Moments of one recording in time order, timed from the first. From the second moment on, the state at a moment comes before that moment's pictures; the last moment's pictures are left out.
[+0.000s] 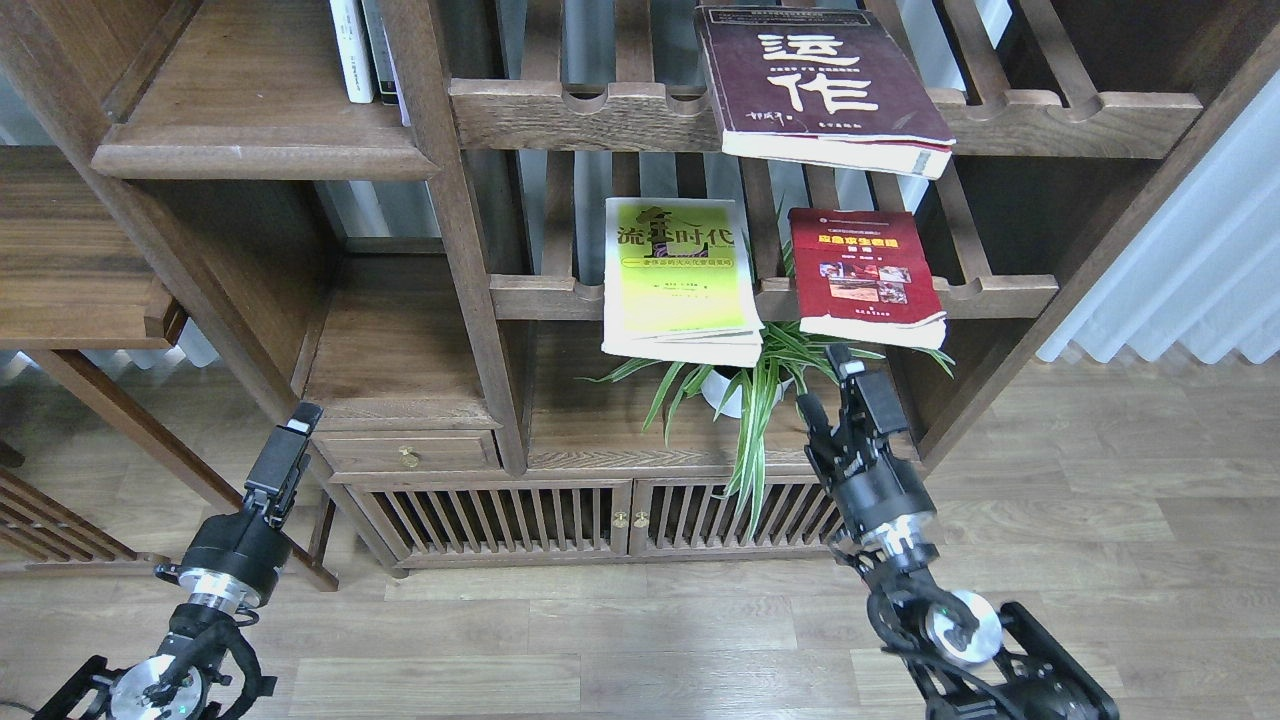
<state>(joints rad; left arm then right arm) -0.01 0.12 -1.30 -0.96 0.05 -0.49 -0.06 0.16 0.01 1.23 0.99 0.34 0.58 0.00</state>
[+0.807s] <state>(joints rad) 0.01 0.12 -1.33 -0.98 0.05 -0.49 -0.06 0.26 0.01 1.24 0.75 0.34 0.57 0.04</state>
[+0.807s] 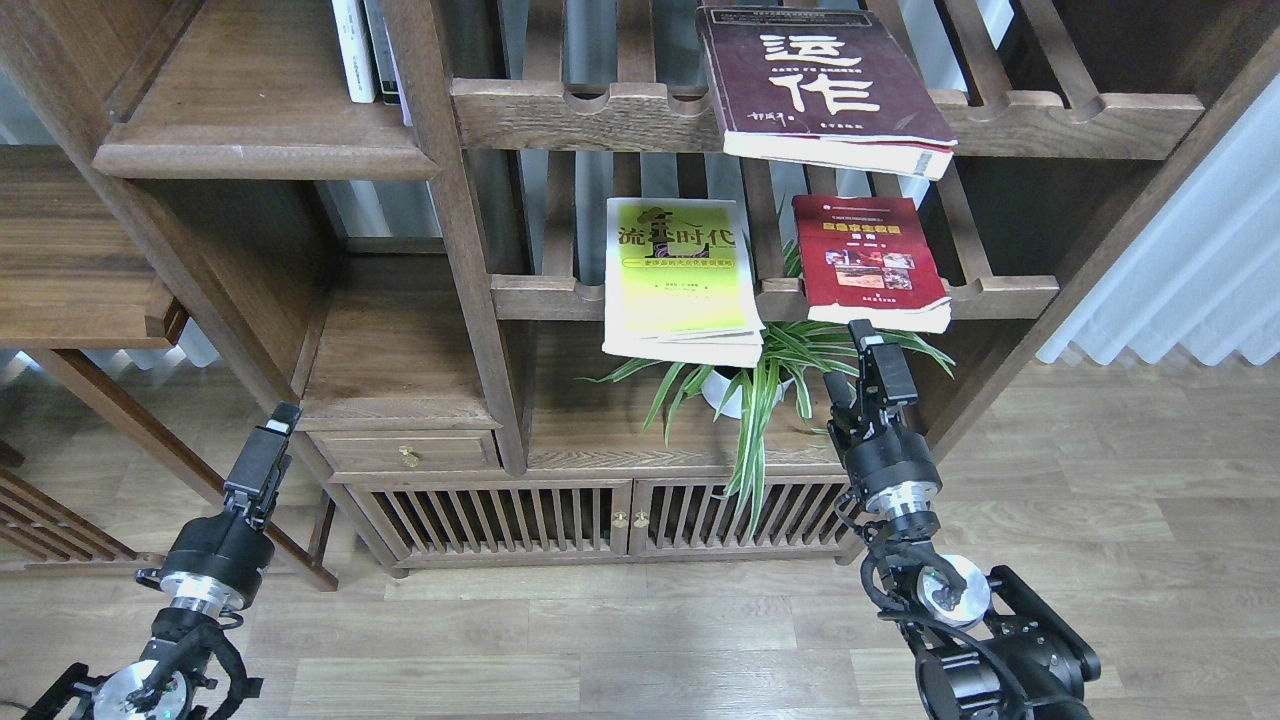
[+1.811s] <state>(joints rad) 0.06 0.12 -1.38 -0.98 0.05 -0.49 -0.05 0.32 0.02 1.28 0.71 0.39 0.58 0.10</state>
